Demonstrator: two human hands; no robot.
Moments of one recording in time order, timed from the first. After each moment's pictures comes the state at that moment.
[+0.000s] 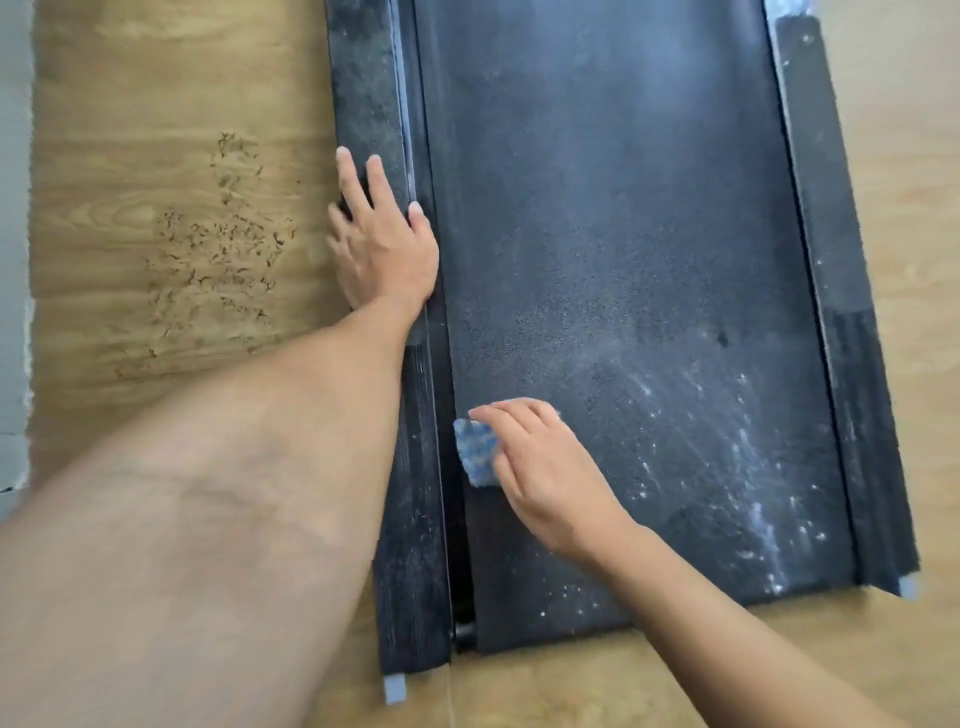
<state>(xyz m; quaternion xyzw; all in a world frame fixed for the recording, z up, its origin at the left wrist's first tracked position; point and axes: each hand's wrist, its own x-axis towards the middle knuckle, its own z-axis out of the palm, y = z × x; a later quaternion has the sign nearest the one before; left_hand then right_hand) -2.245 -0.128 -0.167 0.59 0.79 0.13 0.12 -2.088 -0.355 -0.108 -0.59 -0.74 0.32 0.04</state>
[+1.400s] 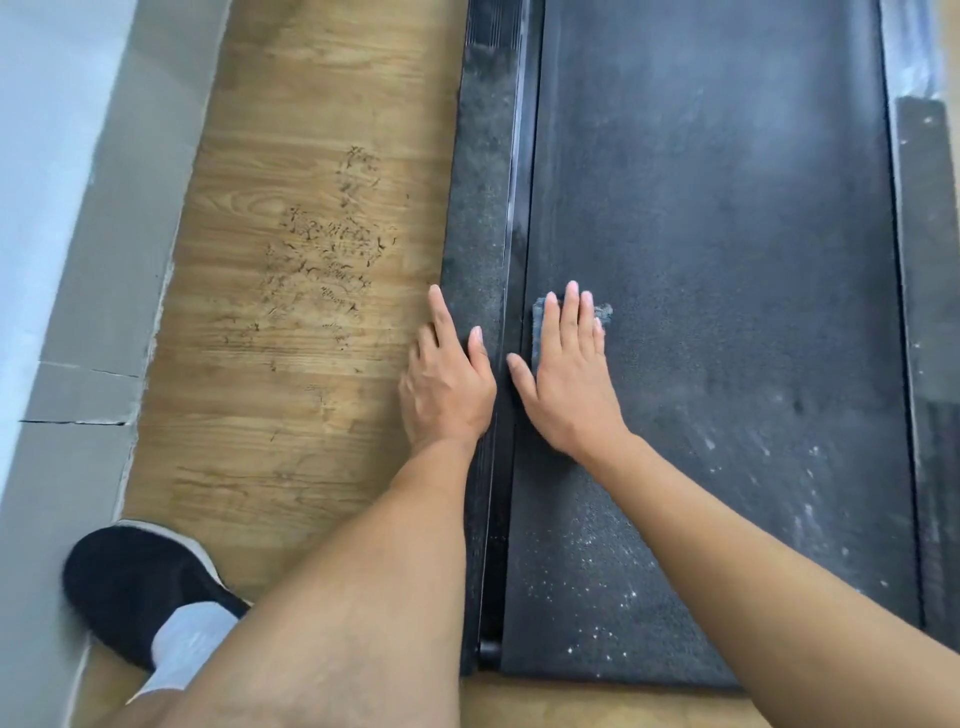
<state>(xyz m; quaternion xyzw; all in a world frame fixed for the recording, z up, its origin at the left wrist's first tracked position) -2.259 -0.269 -0.160 0.51 0.83 0.15 0.17 -2.116 -0.256 -0.148 -0.63 -0.75 0.21 0.02</state>
